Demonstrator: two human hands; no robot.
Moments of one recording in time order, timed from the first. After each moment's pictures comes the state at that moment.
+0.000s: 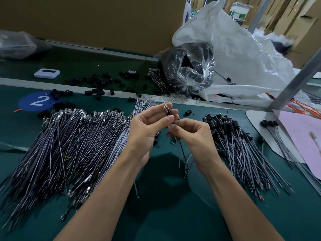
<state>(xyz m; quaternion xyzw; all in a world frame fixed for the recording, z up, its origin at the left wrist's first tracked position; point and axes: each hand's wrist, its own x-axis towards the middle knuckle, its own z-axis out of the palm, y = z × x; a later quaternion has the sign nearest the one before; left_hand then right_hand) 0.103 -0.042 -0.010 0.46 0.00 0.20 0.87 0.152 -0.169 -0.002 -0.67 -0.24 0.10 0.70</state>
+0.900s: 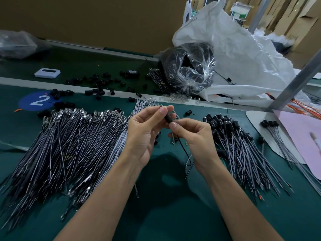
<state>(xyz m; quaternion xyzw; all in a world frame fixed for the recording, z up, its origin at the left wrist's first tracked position) 0.101 -0.043 -0.007 0.41 0.01 0.21 0.89 0.151 -0.168 -0.002 -0.67 -0.23 0.08 0.70</state>
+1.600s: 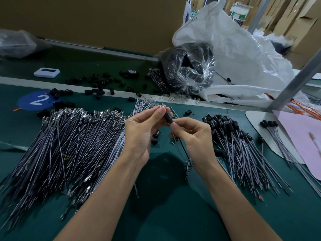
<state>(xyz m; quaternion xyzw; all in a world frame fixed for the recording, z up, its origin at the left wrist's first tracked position) 0.107 -0.043 -0.012 0.41 0.06 0.24 0.88 0.152 -0.165 -0.009 -0.67 -0.27 0.03 0.69</state>
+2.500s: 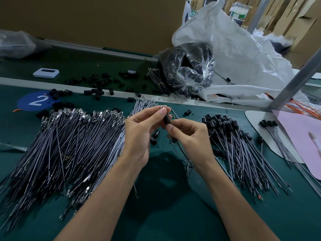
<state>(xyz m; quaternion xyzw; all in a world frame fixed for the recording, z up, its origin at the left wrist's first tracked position) 0.104 -0.043 -0.012 0.44 0.04 0.25 0.86 0.152 -0.166 -0.010 -0.70 -0.27 0.04 0.66</state>
